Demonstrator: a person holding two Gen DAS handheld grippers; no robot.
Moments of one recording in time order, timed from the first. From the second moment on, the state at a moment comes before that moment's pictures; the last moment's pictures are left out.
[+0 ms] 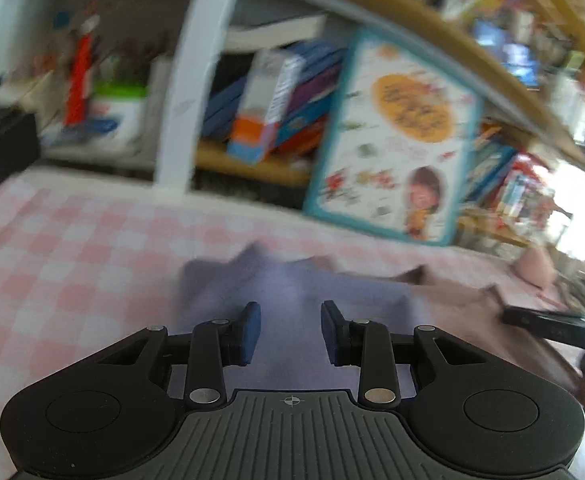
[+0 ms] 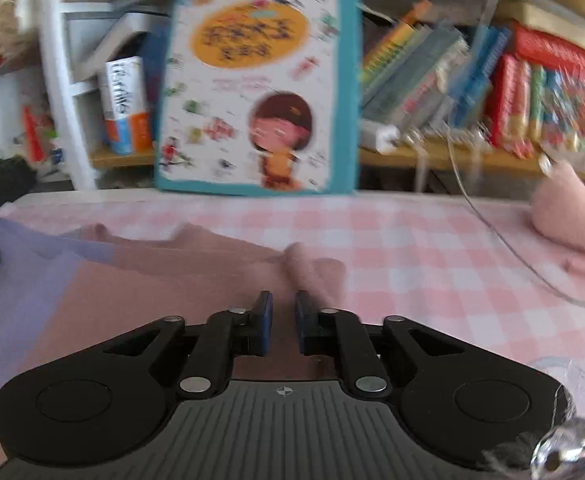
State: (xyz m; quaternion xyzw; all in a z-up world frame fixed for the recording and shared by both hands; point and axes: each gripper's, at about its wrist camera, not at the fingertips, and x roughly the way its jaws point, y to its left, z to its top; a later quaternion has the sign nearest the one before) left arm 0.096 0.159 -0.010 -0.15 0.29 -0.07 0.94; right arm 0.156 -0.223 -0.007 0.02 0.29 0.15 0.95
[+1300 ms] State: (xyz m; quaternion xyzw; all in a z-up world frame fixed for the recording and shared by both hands) left arm 0.081 0.195 -0.014 -0.21 0.28 -0.03 0.94; right arm 0.143 -0.269 -0.010 0.11 0.31 0.14 0.93
